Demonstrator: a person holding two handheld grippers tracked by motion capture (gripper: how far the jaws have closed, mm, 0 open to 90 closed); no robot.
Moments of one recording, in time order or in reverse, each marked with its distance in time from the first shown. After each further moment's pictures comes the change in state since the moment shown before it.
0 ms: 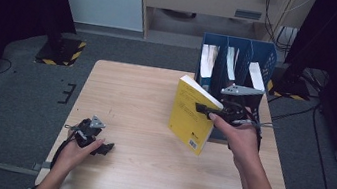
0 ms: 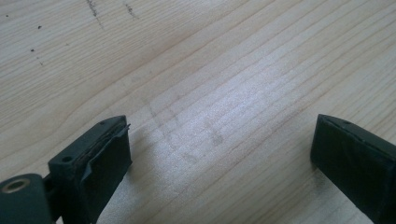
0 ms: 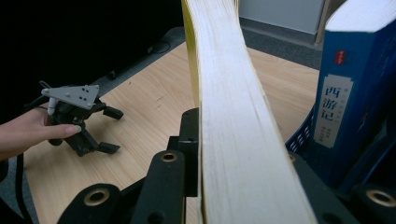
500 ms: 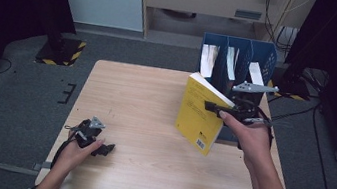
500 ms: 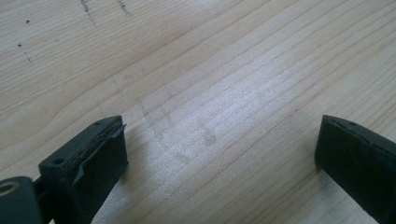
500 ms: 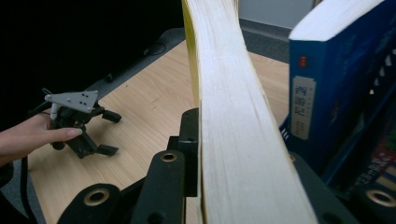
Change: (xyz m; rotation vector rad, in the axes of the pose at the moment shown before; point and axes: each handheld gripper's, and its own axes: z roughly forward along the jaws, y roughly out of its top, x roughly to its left) left arm -0.001 -0.002 0.002 -0.014 -0.020 -0.025; right arm -0.010 0.006 -0.025 -0.003 -0.019 0.026
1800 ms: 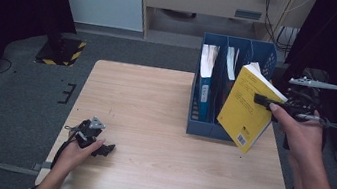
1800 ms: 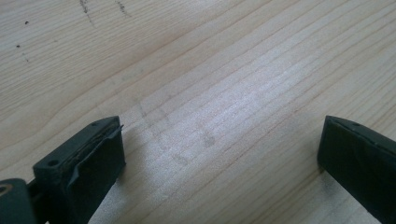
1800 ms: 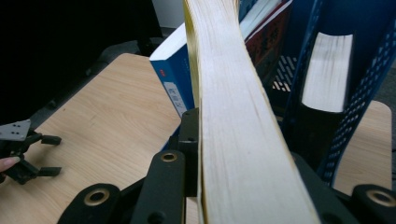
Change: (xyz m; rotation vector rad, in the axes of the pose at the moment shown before) left arm -0.001 -0.001 0.001 -0.014 0.000 -0.001; right arm -0.060 0.011 -0.087 -0.026 -0.237 0.124
